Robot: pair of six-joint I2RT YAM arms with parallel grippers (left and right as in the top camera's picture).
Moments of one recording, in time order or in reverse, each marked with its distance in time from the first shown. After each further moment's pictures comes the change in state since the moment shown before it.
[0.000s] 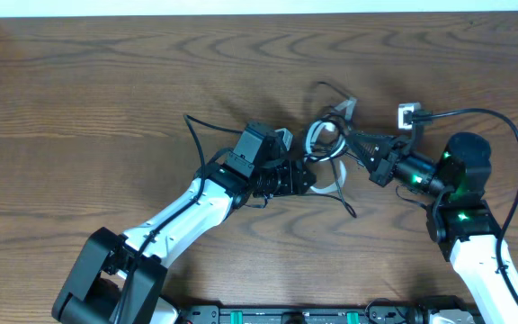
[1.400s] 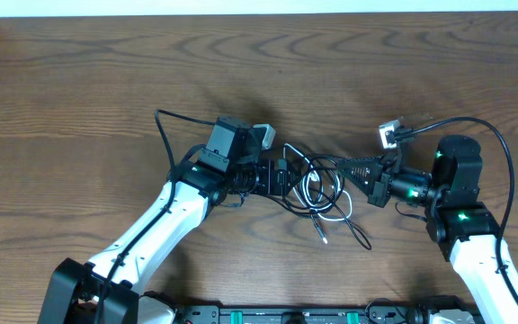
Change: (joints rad) left arm 0.113 -0.128 0.000 -0.169 0.048 0.249; right arm 0.000 0.000 0.000 -0.285 -0.090 -0.237
